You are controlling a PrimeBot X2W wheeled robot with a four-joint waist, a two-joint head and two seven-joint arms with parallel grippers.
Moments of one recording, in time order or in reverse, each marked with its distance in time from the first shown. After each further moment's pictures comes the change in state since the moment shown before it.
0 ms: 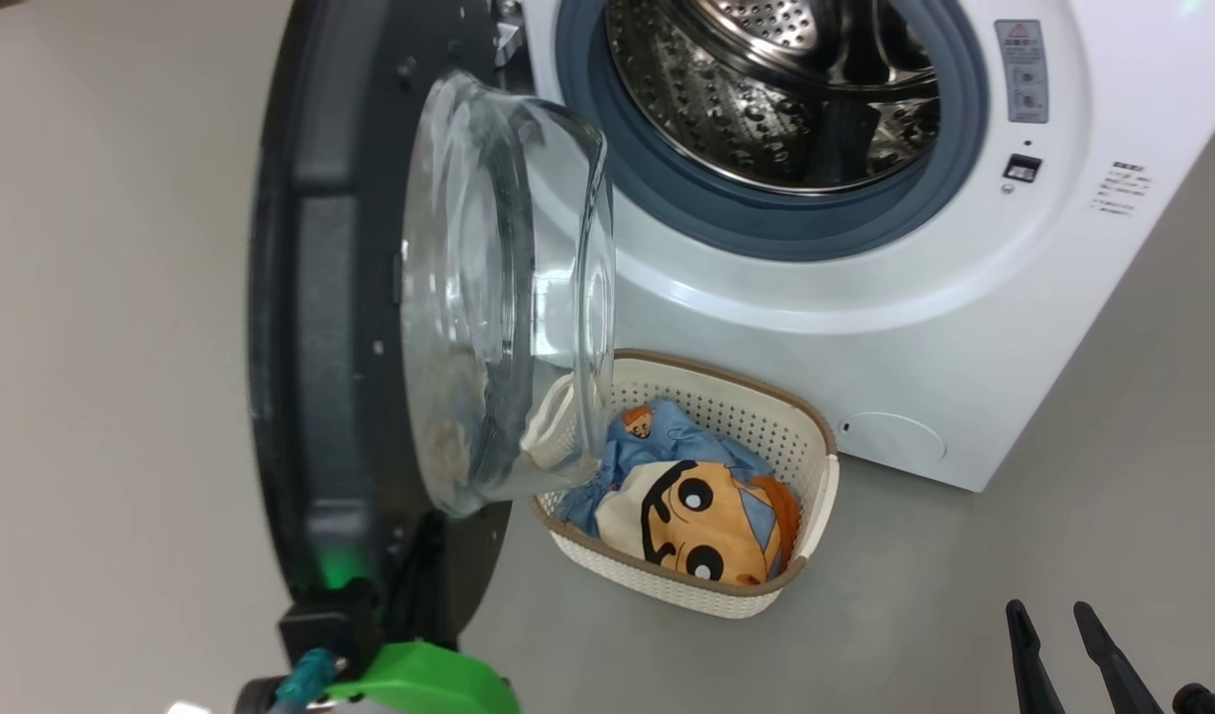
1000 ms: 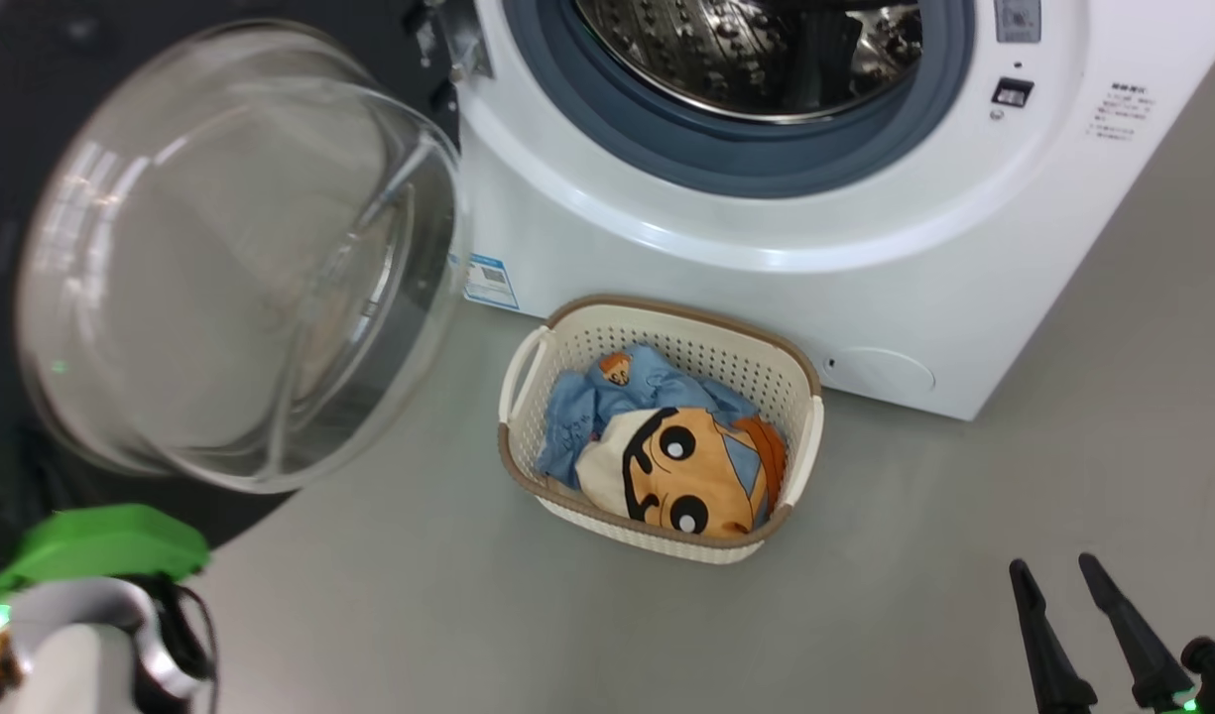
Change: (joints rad) left arm -0.236 0.001 0.596 0.352 0.069 -0.061 -0.123; right arm -0.052 -0.100 0.053 -0.014 0.010 0.000 0.000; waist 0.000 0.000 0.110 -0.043
